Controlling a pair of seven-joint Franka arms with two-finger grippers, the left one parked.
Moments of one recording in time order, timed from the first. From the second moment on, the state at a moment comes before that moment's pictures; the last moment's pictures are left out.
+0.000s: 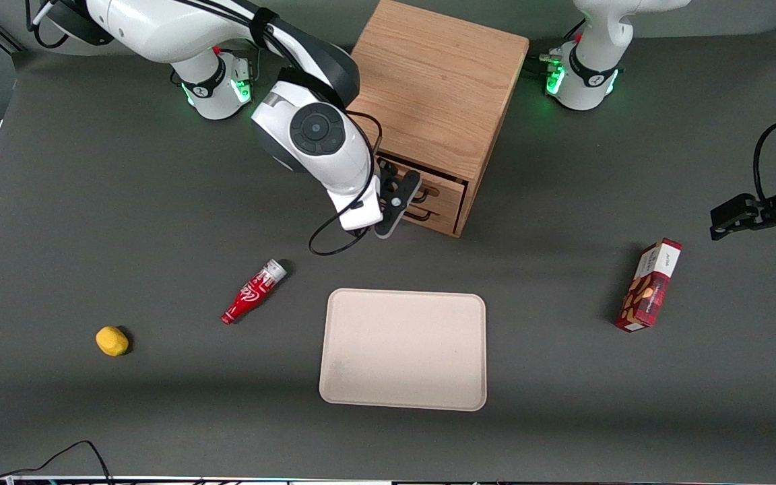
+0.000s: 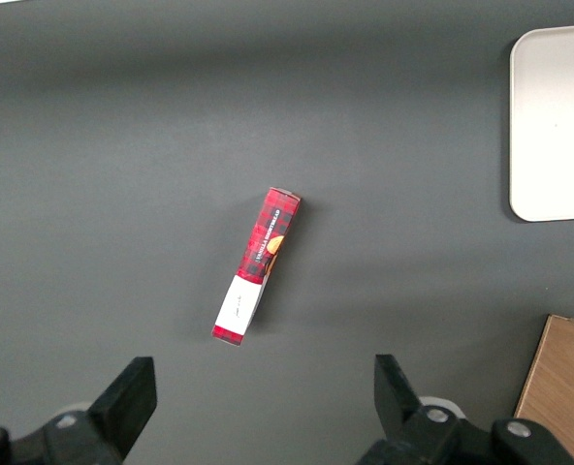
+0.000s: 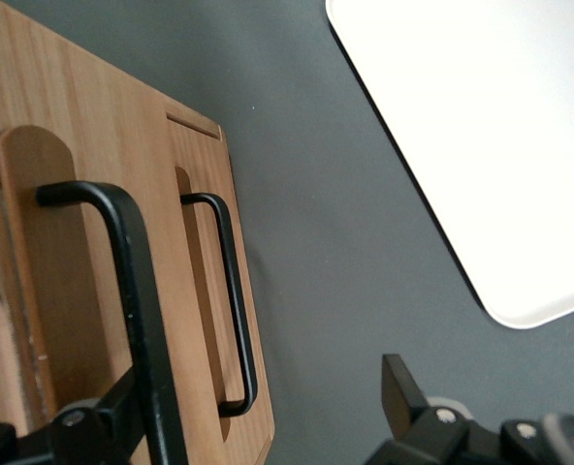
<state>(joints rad) 0.14 0.58 0.75 -1.50 -0.21 1.96 -0.12</state>
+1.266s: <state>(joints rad) 0.14 0.60 0.49 -1.43 -0.21 2.11 -0.23</state>
